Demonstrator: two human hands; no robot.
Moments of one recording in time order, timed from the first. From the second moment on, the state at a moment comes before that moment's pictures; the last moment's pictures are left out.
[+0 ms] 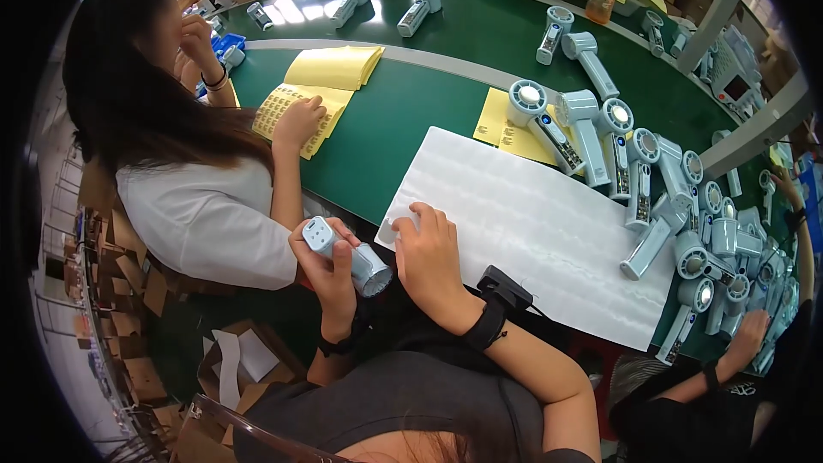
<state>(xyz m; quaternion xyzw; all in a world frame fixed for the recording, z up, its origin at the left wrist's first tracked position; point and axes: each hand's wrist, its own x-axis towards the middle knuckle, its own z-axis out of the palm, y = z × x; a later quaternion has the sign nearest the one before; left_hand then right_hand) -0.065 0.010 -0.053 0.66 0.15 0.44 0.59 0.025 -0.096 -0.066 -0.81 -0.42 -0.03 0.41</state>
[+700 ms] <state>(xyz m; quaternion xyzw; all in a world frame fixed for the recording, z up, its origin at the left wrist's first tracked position) -0.067 0.001 -0.043 0.72 0.06 0.42 0.55 0.066 -0.111 -0.008 -0.65 -0.24 0.18 0.70</state>
